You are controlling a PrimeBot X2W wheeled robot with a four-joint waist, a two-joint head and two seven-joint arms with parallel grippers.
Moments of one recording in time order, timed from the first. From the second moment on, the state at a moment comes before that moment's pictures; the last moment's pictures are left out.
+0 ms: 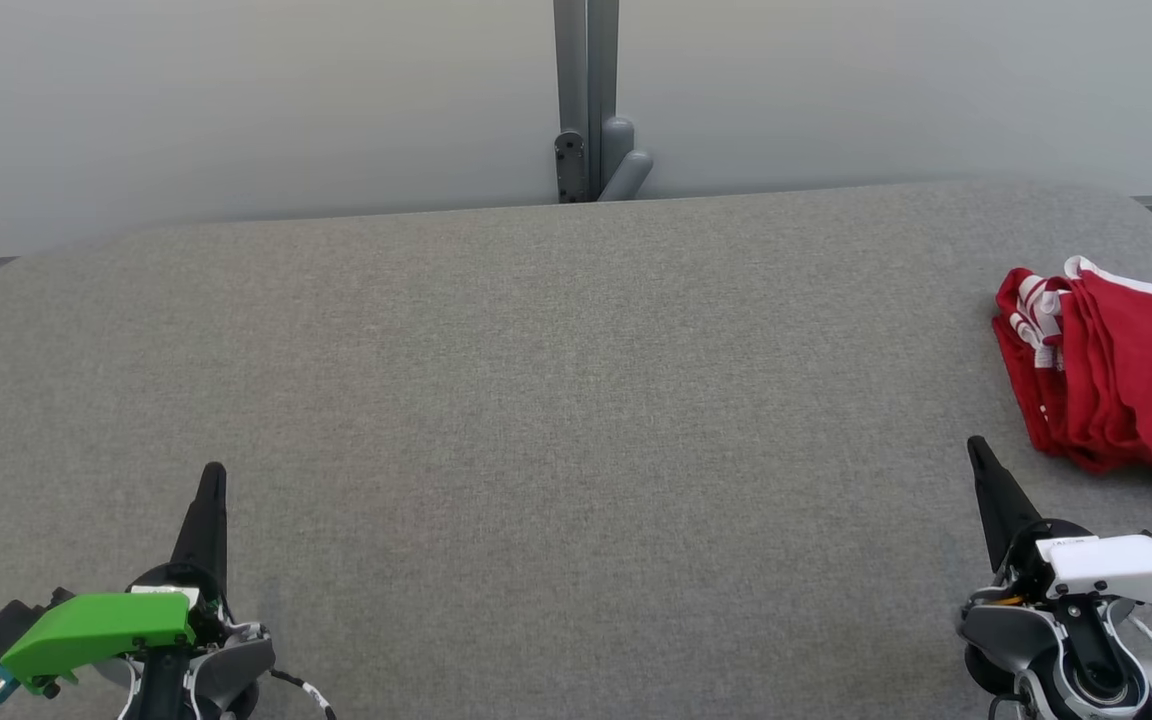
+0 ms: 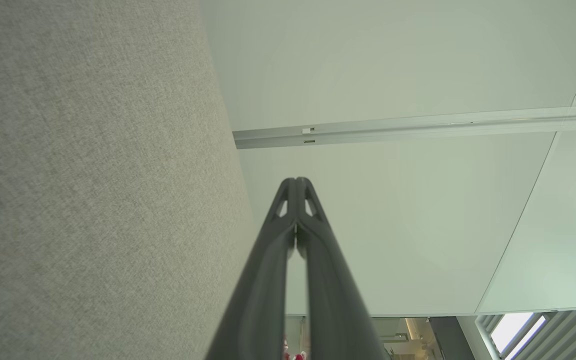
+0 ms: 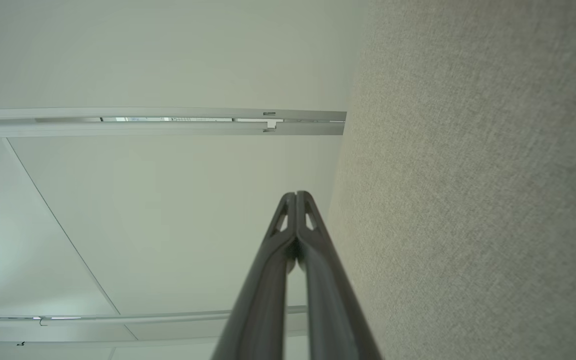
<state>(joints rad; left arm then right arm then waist) -0.12 0.05 0.10 0.28 -1.56 -0.12 0.10 -0.11 -0.05 -0.12 0.26 1.54 0.13 0.10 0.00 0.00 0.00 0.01</state>
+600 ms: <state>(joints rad) -0.13 0.05 0.11 0.27 -1.61 -0.13 0.11 -0.12 -0.05 -0.12 0.26 1.61 0.13 0.11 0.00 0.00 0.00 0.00</state>
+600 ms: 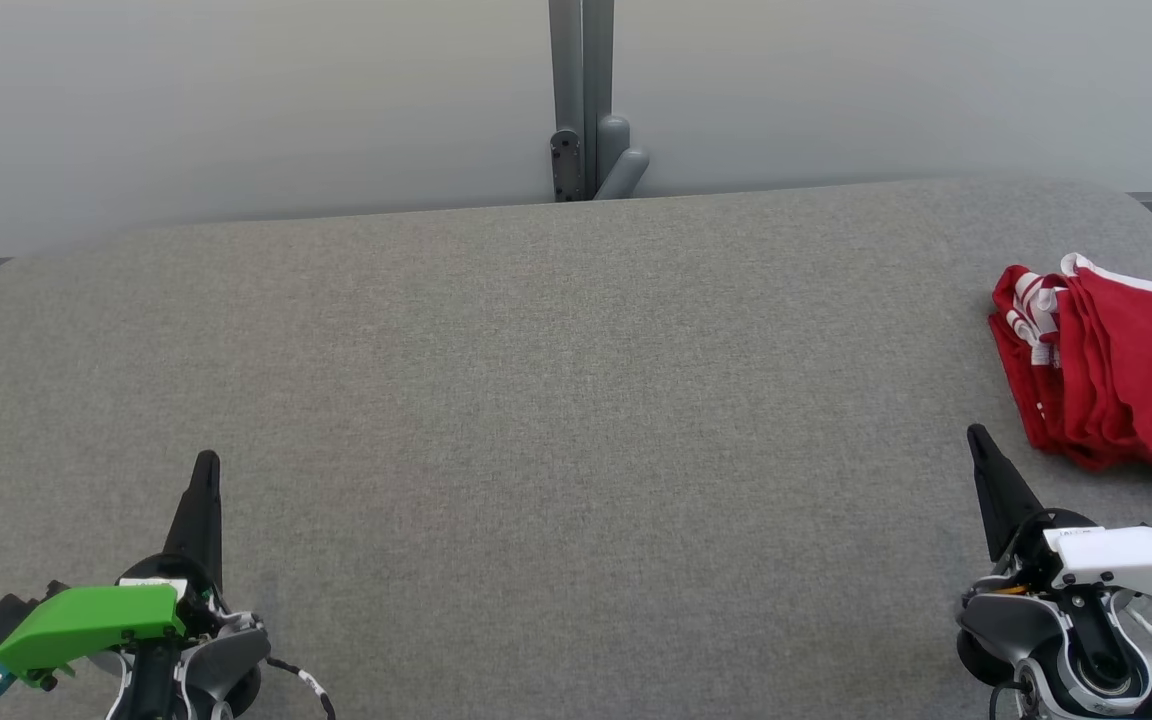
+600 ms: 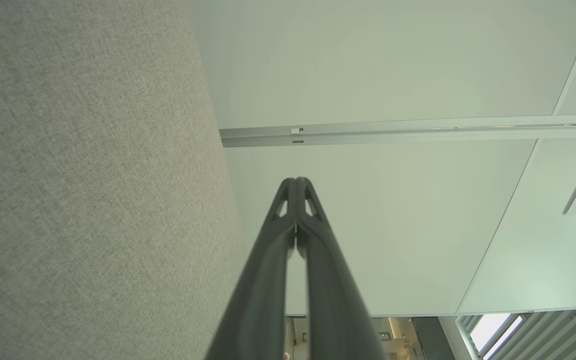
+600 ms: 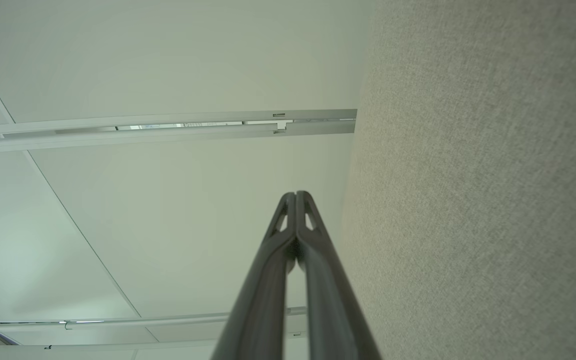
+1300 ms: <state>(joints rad) -0.13 0.05 0.11 0.27 -1.61 -0.13 0.11 -0.12 -0.05 -0.12 0.26 1.61 0.13 0.11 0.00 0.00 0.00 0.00</state>
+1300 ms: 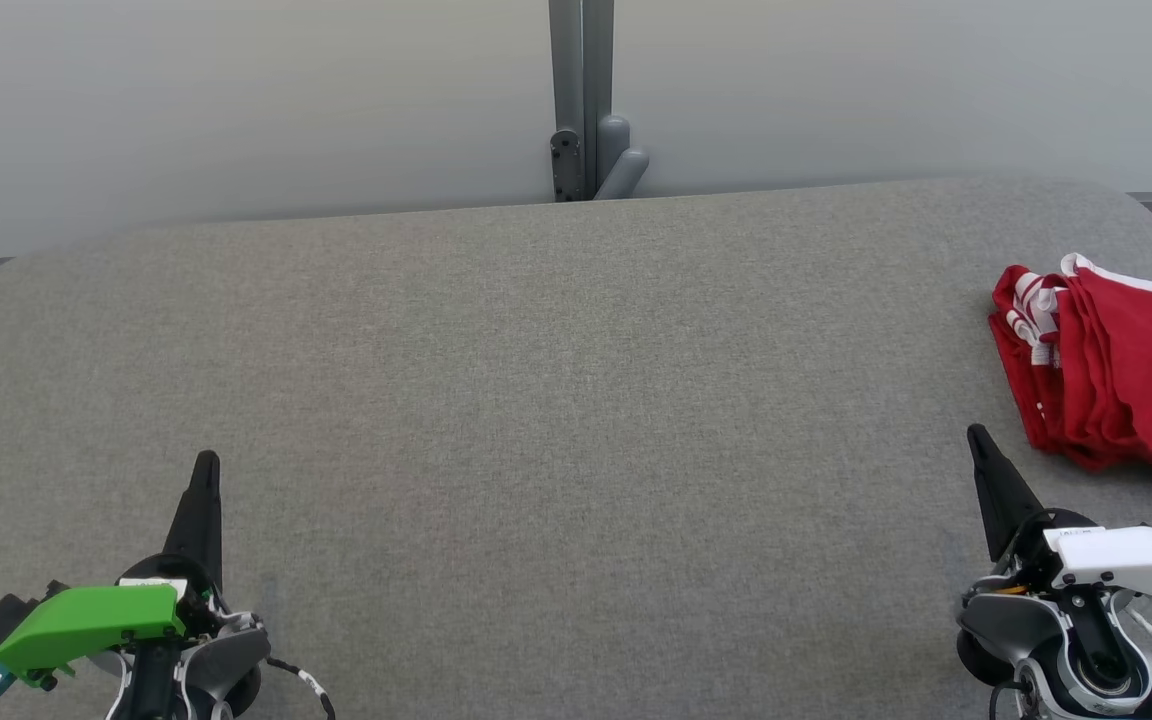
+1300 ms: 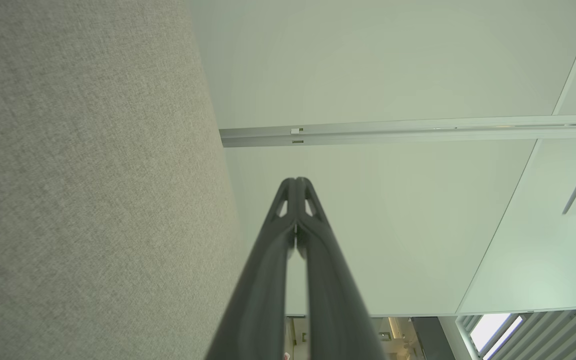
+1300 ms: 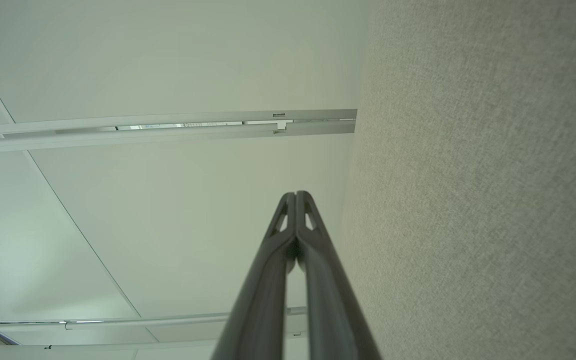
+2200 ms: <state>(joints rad) -0.13 0.05 0.11 0.27 -1.61 -0.13 0.11 -0.12 -0.05 -0.12 0.26 1.61 0.13 0.11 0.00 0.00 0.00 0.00</state>
